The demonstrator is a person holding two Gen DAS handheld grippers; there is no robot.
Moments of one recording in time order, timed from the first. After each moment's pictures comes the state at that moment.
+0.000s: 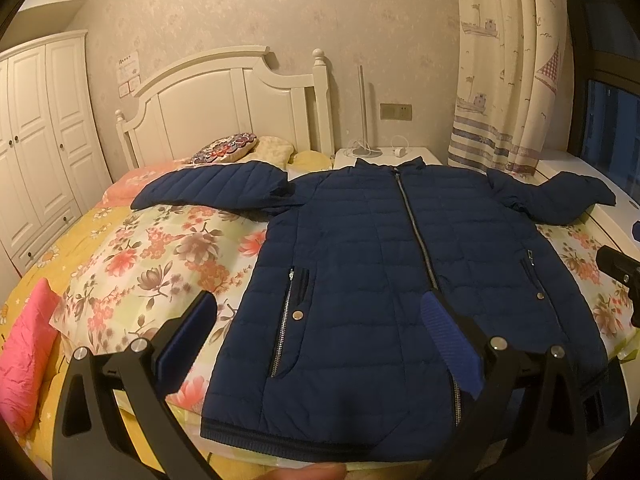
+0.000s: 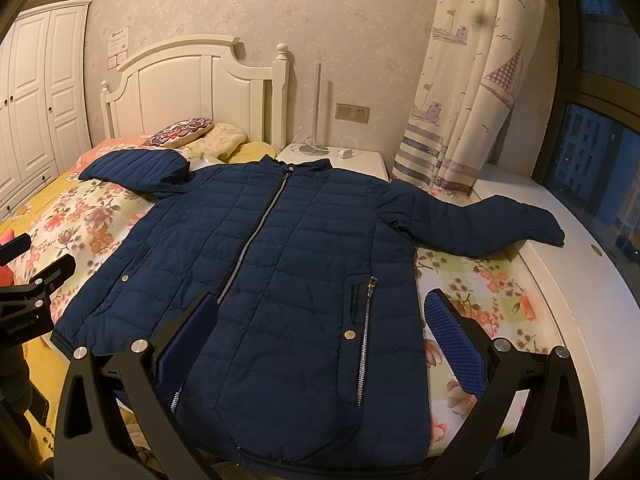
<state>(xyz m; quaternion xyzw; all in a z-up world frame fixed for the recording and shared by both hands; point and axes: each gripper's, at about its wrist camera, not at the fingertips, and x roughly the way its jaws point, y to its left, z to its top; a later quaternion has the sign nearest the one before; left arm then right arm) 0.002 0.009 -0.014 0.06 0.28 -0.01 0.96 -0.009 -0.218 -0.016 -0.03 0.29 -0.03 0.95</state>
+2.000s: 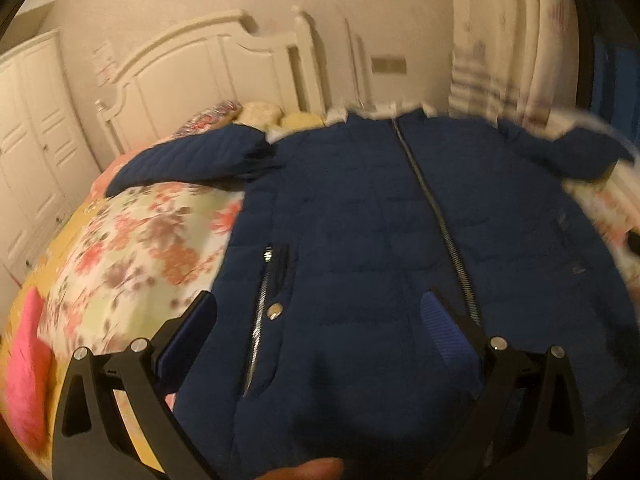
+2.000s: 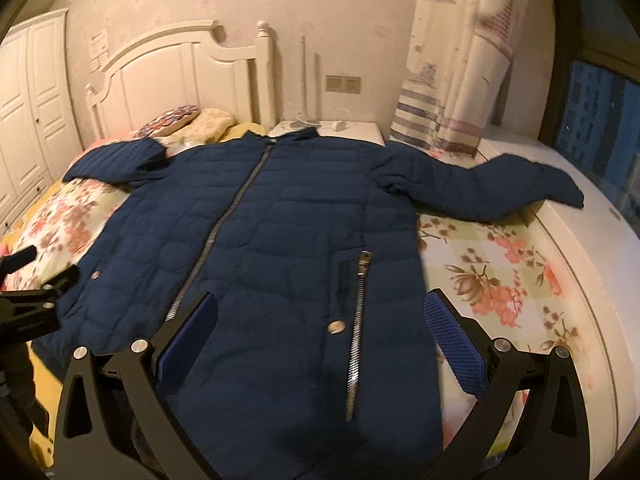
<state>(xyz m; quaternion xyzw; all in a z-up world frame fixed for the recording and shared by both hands) 0.084 -0.024 -0.075 0.12 0.36 -0.02 0.92 0.033 -0.257 -0.067 0.01 0.33 -0.03 0.94</state>
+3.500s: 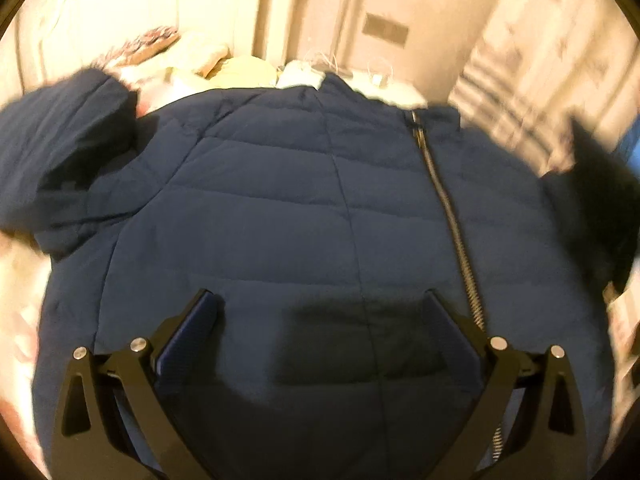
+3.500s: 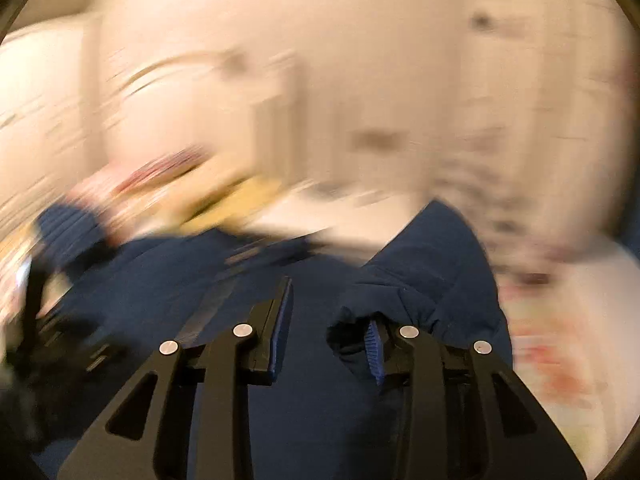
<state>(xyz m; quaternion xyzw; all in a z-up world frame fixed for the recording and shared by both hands) 0.360 -0.039 -0.146 -0.07 0.44 -0.12 0.89 0.317 -0.289 -0.054 -0.03 0.27 0.09 0.96</state>
